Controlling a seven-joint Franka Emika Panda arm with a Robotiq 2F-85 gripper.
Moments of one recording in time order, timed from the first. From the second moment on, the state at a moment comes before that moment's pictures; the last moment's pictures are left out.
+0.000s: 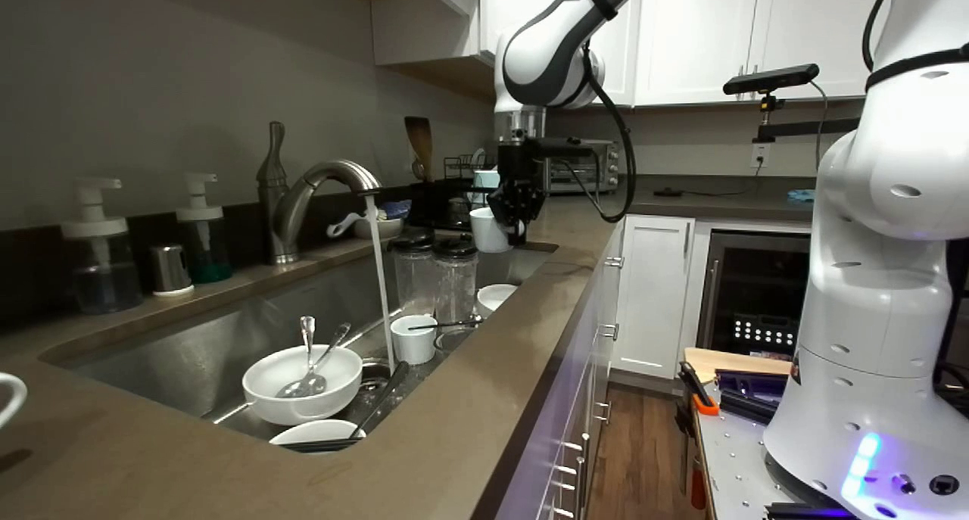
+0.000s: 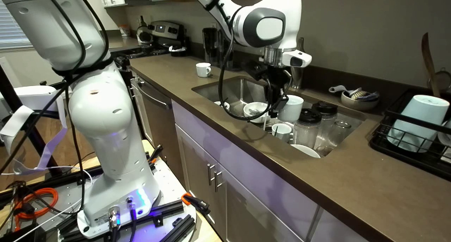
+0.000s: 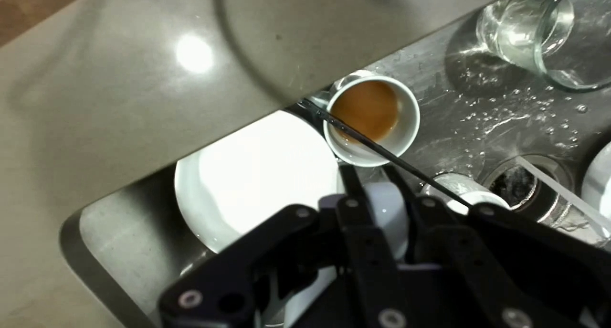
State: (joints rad) arm -0.15 -0.15 -0.19 -2.42 -0.06 2.28 0.19
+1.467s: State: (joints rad) arm -0.22 -0.16 -0.29 -2.42 -0.02 2.29 0.06
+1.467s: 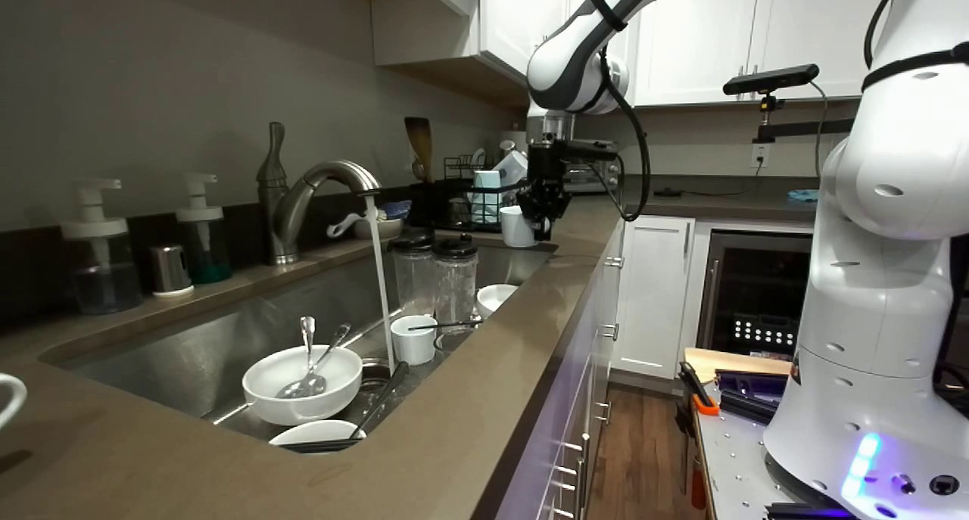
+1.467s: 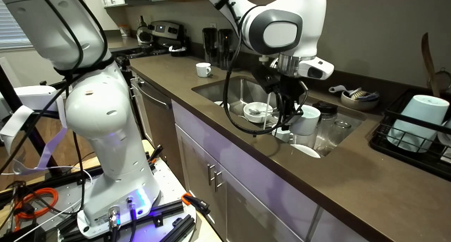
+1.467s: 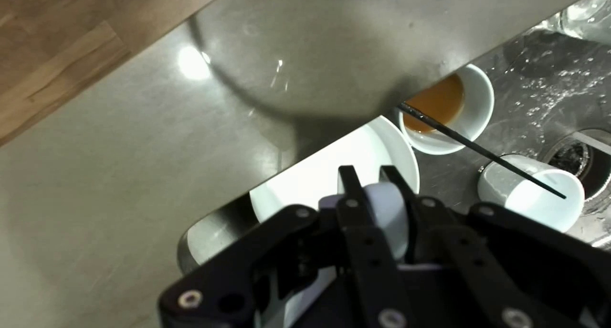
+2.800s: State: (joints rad) arm -0.28 -0.14 -0.33 -2.41 -0.02 2.29 0.06
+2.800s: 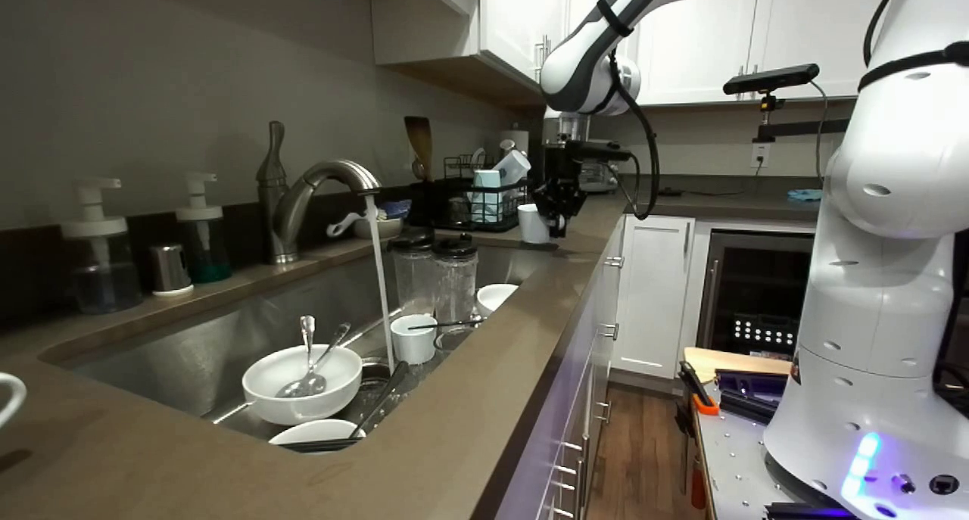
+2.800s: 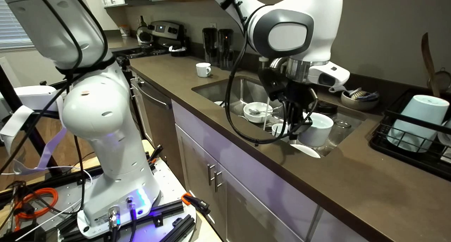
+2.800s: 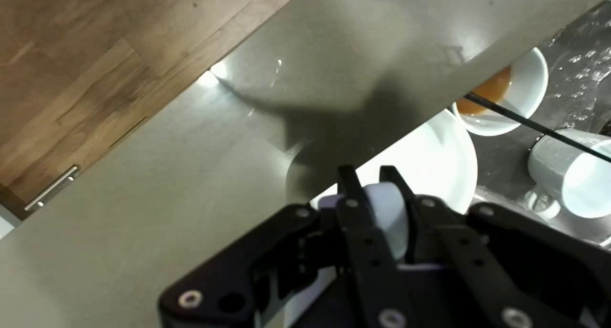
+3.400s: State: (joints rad) arm -0.30 -0.10 -0.36 -2.27 -0.01 2.20 0.06
